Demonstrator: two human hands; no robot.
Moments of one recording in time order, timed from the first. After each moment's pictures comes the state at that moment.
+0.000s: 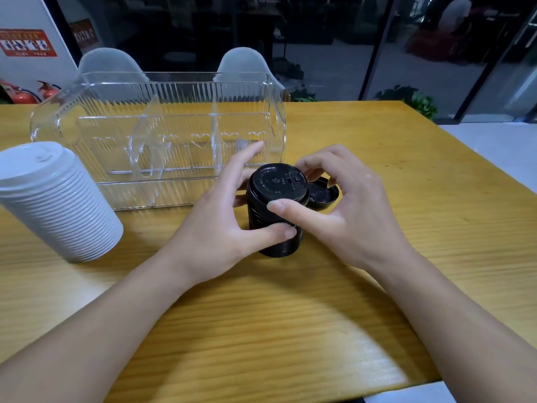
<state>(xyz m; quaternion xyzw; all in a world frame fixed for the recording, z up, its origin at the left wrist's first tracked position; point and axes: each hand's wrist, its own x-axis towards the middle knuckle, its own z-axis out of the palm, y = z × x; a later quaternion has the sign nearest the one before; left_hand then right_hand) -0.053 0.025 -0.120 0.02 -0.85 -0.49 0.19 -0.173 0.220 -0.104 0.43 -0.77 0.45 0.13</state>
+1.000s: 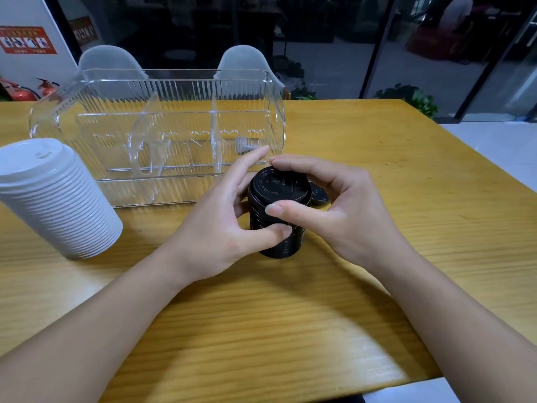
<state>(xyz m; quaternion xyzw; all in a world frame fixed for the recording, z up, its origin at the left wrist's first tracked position) -0.056 0.022 -0.128 0.00 -0.82 -0.55 0.16 -0.177 0.220 -0.110 0.47 -0.68 0.57 -0.04</state>
